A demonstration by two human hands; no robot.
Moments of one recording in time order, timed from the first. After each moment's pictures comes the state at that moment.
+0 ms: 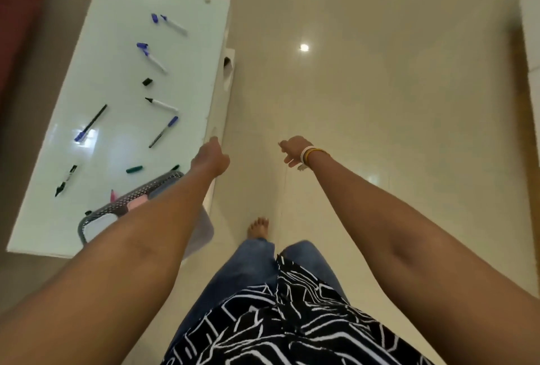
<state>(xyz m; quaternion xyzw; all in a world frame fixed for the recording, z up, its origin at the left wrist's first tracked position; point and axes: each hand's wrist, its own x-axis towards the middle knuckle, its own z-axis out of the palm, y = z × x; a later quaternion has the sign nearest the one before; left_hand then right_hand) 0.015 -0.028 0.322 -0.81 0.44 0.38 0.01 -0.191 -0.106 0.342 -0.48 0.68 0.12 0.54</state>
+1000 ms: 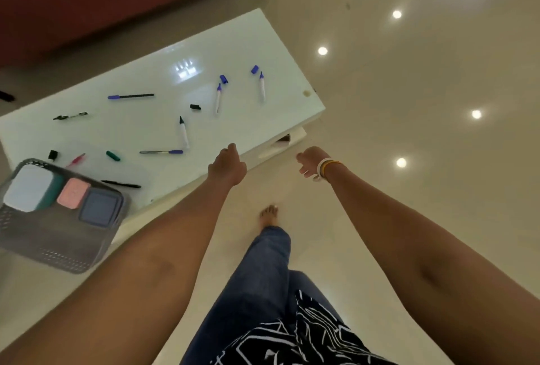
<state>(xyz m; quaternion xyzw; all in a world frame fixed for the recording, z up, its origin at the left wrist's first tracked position) 0.030 -0.338 0.310 -0.93 0.09 0.34 -0.13 -0.036 -0.543 0.326 -0.73 0.42 0.34 0.42</state>
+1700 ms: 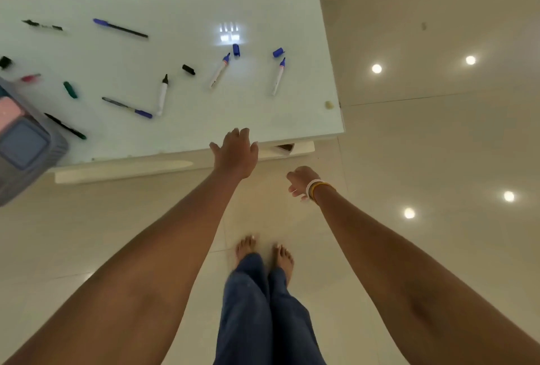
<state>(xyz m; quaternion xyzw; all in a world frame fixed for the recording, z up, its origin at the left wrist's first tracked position) 0.051 -0.459 0.191 -0.96 -0.01 0.24 -0.14 0.013 -0.630 0.160 -0.75 0.32 0.44 0.37</state>
